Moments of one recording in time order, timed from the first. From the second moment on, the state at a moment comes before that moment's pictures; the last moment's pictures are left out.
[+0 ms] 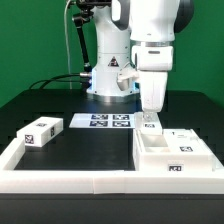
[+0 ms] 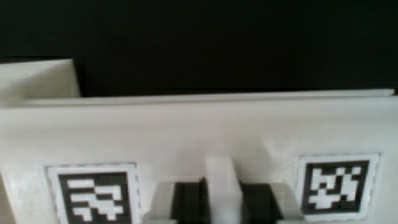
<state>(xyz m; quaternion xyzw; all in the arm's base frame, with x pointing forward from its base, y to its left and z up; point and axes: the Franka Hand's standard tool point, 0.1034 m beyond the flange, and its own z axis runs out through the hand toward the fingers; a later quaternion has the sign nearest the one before) 0.465 0.059 0.059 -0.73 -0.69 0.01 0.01</state>
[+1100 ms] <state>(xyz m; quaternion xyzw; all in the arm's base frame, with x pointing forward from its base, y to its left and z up) 0.504 0.058 0.059 -0.72 -0.69 0.00 0.01</state>
